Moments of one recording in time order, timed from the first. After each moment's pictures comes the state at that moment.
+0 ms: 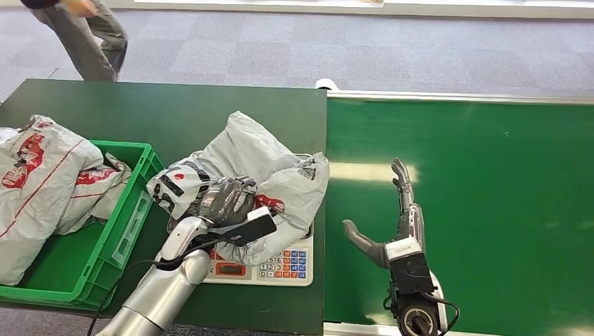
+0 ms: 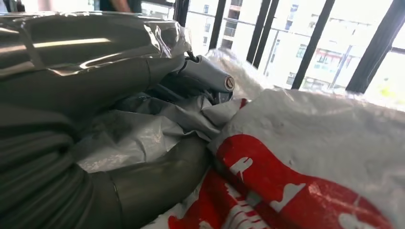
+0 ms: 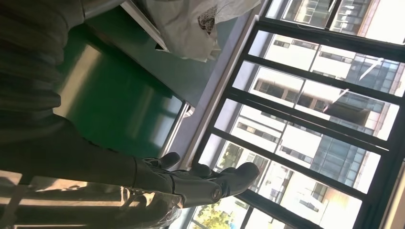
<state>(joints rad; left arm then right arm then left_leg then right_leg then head) -0.44 -0.05 -0.40 -1.05 -0.94 0.32 -0.21 -0.03 0.09 0.32 -1.56 0.35 -0.13 -0.39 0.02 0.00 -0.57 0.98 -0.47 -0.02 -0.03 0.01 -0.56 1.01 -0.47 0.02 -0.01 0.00</state>
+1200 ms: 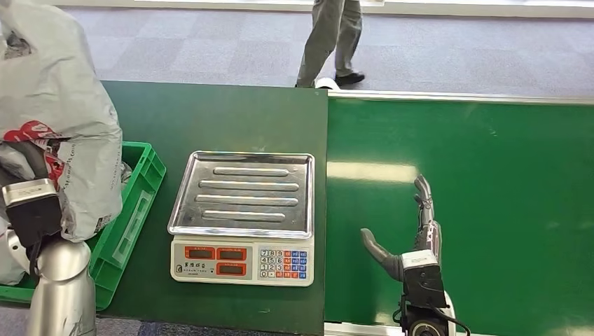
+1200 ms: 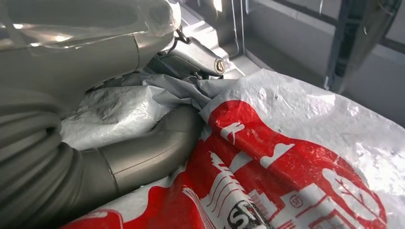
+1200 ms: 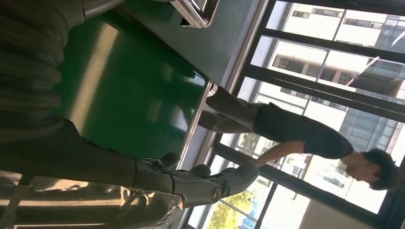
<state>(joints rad) -0.29 0.00 0.13 -1.69 -0.54 0.70 -0.46 0.05 0.10 0.26 -1.58 0.35 -0.20 -0.40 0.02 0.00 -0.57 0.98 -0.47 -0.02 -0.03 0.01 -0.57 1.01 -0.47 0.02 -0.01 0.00</state>
